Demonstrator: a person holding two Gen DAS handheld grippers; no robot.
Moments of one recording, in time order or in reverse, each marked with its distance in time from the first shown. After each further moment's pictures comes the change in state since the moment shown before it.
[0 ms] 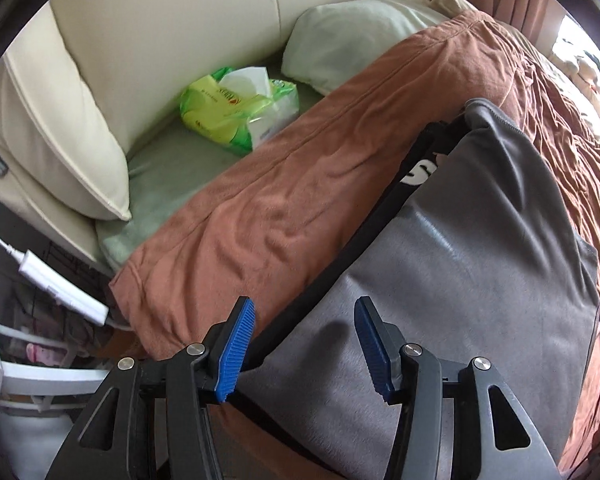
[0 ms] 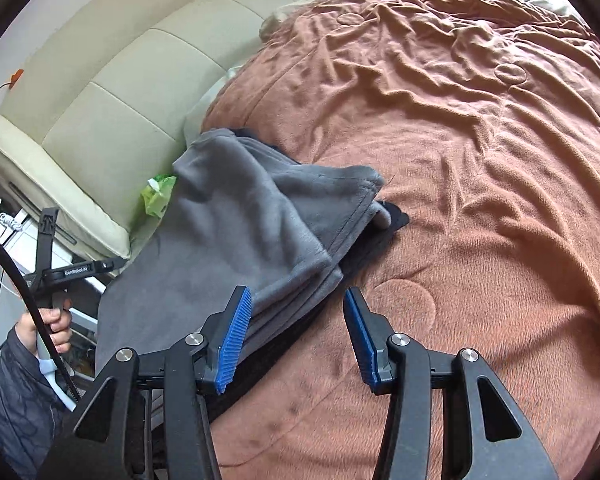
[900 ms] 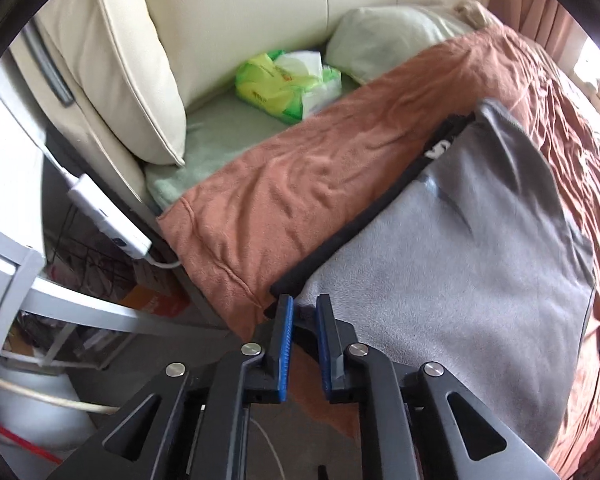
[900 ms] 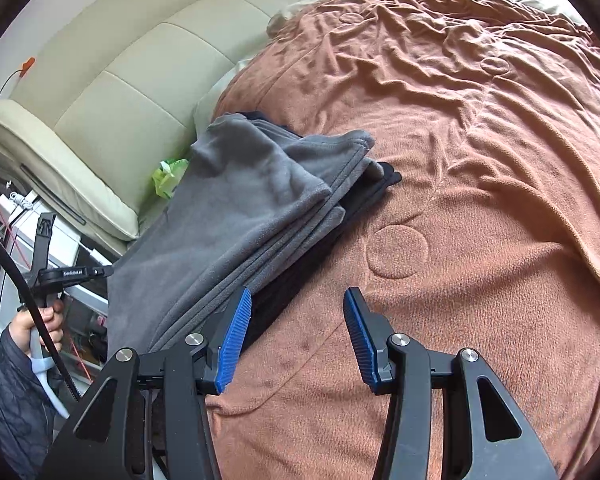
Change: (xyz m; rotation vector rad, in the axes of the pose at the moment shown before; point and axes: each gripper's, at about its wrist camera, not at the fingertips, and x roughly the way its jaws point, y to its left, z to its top) left arm -0.039 0.023 -0.046 -0.091 -0.013 0.045; right arm -0.039 0.017 -0.036 -0.028 0.002 -0.015
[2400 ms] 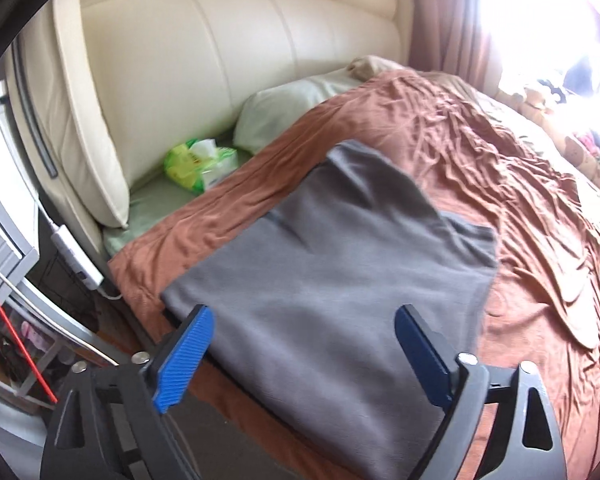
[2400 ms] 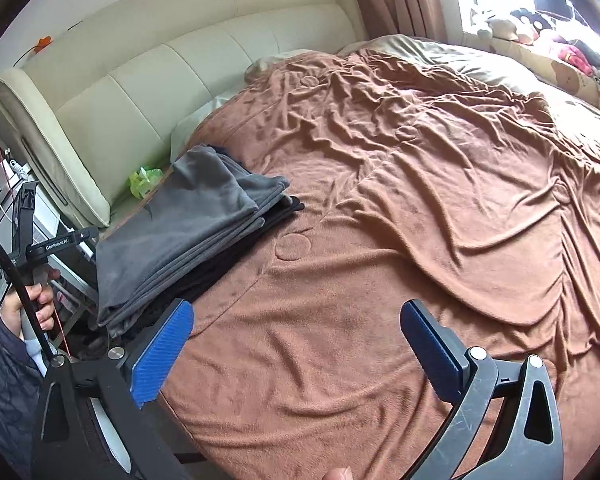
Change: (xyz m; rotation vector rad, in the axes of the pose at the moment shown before) left arm -0.081 -0.114 -0.072 0.123 -0.302 -0.131; right arm -0.180 0.014 -0.051 -0.112 -0.116 -0.261
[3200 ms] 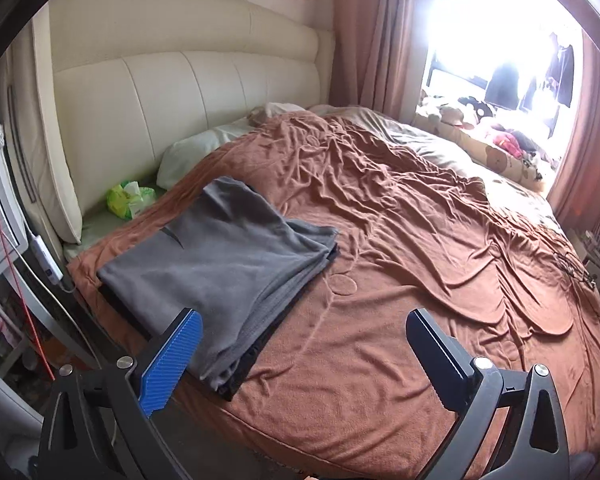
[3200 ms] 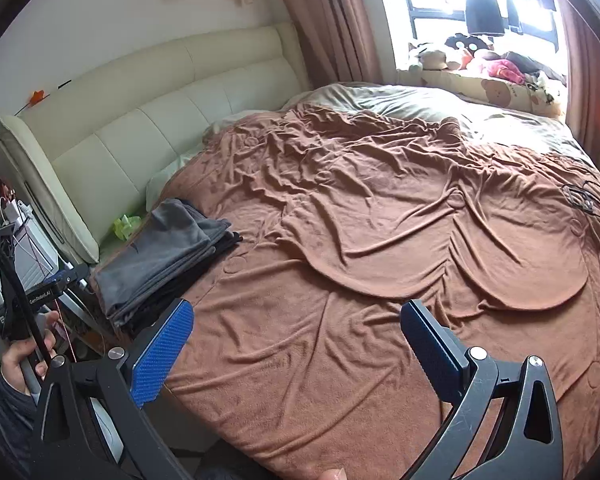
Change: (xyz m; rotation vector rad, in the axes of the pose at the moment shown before) left arm -0.144 -0.127 -0.066 0.068 -0.150 -0.195; right arm -0.182 -0.035 -0.070 0.079 -0.175 -0.110
